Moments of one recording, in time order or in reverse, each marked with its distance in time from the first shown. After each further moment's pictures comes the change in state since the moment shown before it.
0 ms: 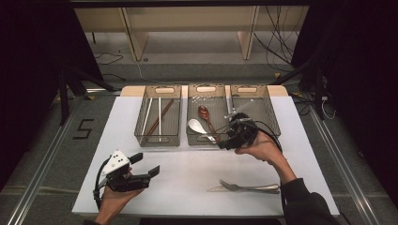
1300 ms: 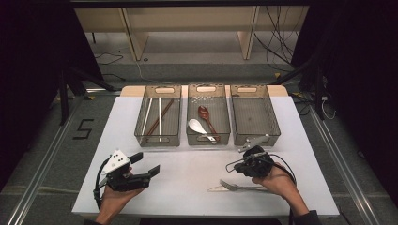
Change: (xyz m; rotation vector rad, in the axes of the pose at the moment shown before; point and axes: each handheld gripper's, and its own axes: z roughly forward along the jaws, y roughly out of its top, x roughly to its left) left arm 0.000 0.001 0.001 0.001 0.002 -0.001; right arm 0.031 -0.088 0.001 0.034 -0.031 0.008
